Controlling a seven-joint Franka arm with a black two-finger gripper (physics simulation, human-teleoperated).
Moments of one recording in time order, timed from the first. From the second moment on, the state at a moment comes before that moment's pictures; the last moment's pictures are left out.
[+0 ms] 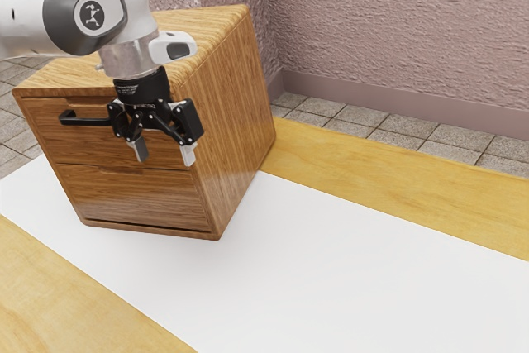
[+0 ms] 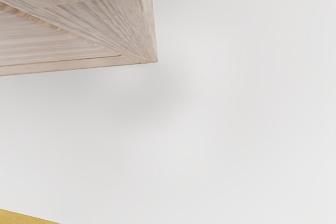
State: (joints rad) arm -0.06 0.06 0.25 -1.44 -0.04 1.41 -0.08
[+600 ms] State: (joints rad) arm -0.06 -0.10 0.24 -1.33 -0.01 1.30 -0.34
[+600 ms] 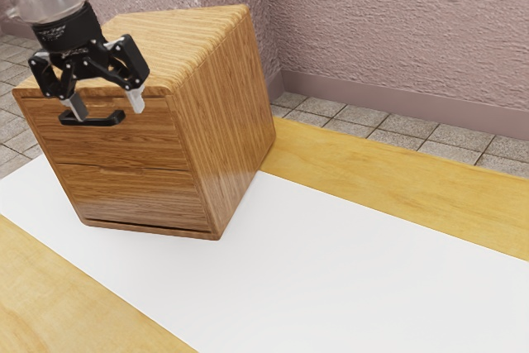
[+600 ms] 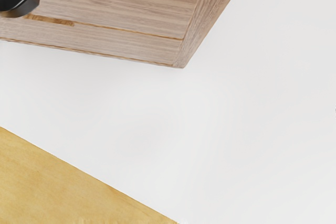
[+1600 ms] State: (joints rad) arm 0.01 -0.18 0.31 -1.48 0.00 1.49 -1.20
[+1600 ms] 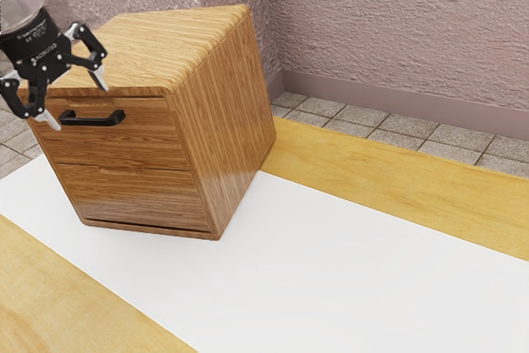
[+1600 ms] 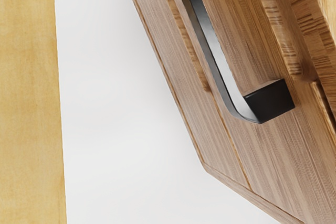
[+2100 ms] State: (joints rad) arm 0.04 -0.27 0.33 -1.63 0.05 1.62 -1.32
